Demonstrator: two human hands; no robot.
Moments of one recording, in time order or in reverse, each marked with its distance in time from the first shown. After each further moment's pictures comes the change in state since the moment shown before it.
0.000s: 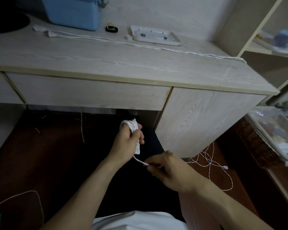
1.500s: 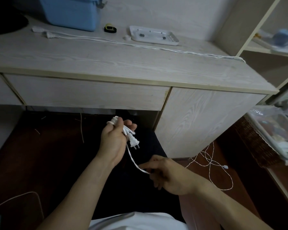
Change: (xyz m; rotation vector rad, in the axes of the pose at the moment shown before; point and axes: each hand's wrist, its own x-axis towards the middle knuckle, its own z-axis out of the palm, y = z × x) left_hand 0.009 0.019 -0.008 -0.712 0.242 -0.187; right_hand -0.007 0.008 0.004 0.166 -0.204 0.155
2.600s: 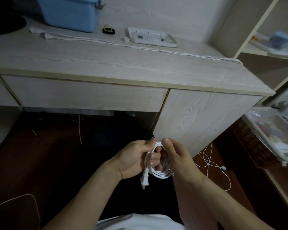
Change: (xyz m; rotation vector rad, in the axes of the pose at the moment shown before) left_hand -0.035 -0.009 0.018 0.121 -0.695 -0.575; right_hand 0.011 -0.005 -0.006 0.778 0.615 0.106
